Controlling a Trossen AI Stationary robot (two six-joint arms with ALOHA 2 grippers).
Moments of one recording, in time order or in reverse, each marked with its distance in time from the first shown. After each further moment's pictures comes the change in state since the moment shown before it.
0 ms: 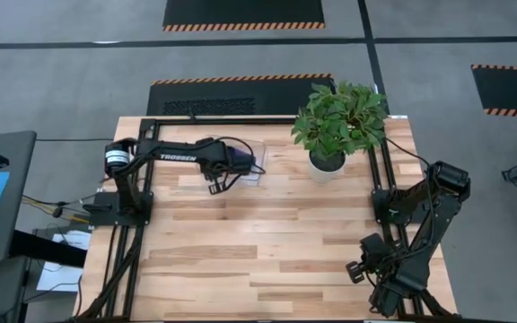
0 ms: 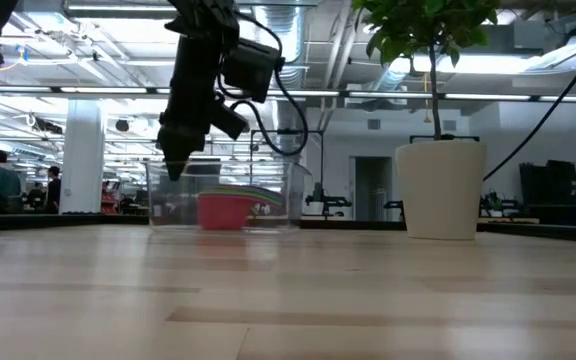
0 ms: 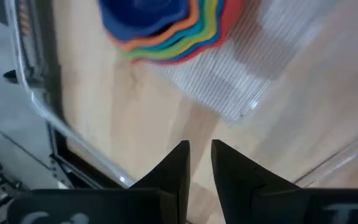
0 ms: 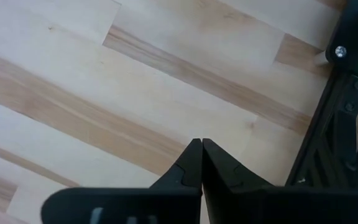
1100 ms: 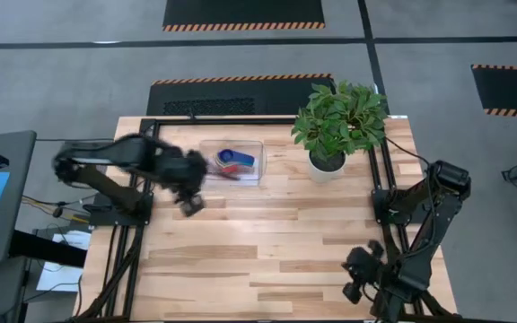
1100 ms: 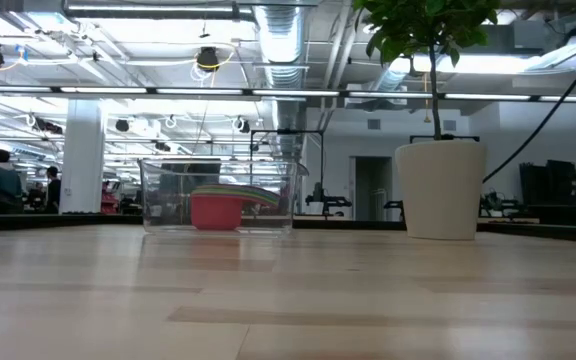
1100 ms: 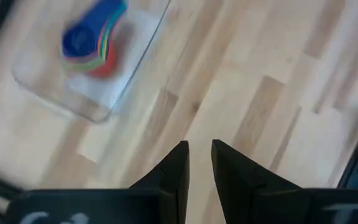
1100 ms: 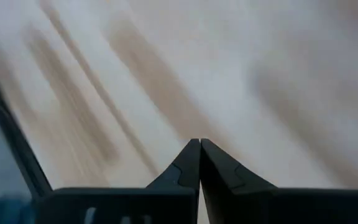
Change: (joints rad) left arm -0.371 -0.395 0.417 -0.302 0.284 -0.443; right arm 0.003 -0.017 0.003 0.276 0.342 -0.505
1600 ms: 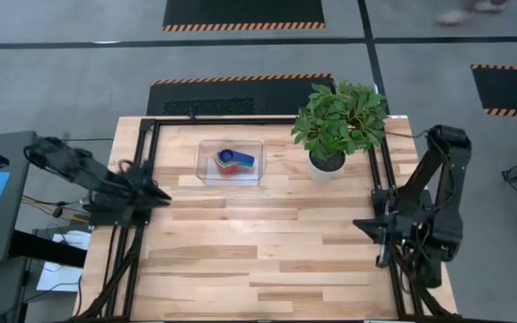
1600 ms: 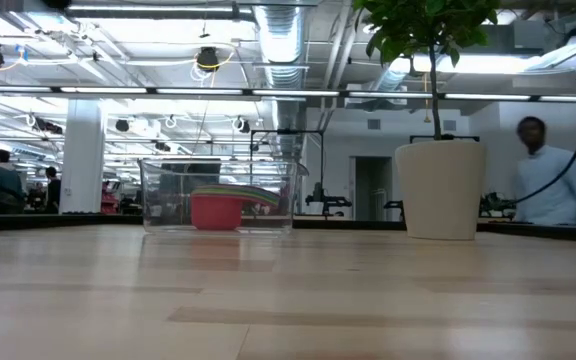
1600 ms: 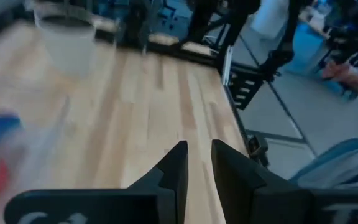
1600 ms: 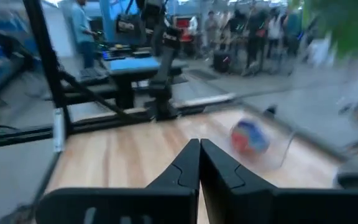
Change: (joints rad) left arm -0.326 -0.946 -0.888 0.813 -0.099 0.200; right arm 0.189 -0.474 -0.277 -0.051 0.947 -0.295
